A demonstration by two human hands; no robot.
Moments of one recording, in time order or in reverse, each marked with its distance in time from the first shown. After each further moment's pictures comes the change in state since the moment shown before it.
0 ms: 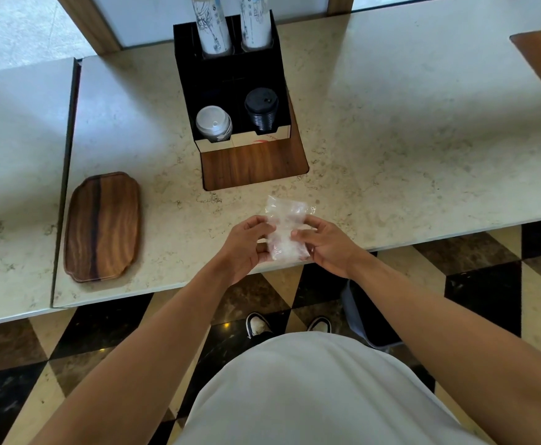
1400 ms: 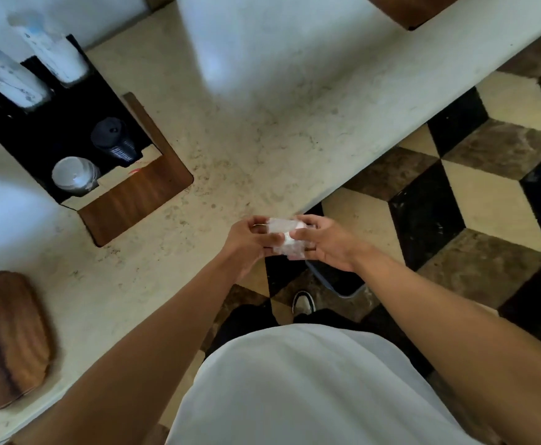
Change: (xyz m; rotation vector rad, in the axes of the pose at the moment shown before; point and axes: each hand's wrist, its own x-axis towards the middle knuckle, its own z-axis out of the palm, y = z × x) left_hand 0.028 -0.035 0.181 0.398 -0.196 -0.133; right_hand -0.120 0.033 -0.147 0.221 0.346 -0.049
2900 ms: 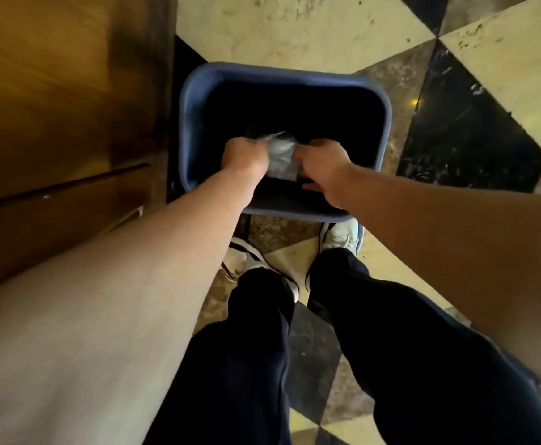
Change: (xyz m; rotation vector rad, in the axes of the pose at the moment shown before) left_hand 0.483 -0.395 0.183 1.039 -0.097 -0.243; right_hand 0.269 0.374 -0.332 0.353 0.943 0.336
